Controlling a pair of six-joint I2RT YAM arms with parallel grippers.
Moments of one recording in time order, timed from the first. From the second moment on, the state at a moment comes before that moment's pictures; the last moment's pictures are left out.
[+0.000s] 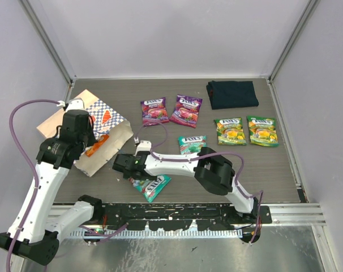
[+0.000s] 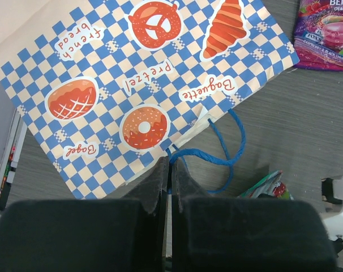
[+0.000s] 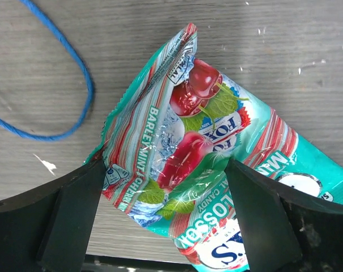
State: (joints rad) left arm -0.29 0.91 1.19 -1.00 -0.42 -0.38; right arm 1.28 2.16 1.70 -0.84 0.46 1.35
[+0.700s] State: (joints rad) left arm -0.29 0.88 1.18 -1.00 -0.42 -0.38; right arm 1.25 2.06 1.54 -0.62 -0.03 -0.02
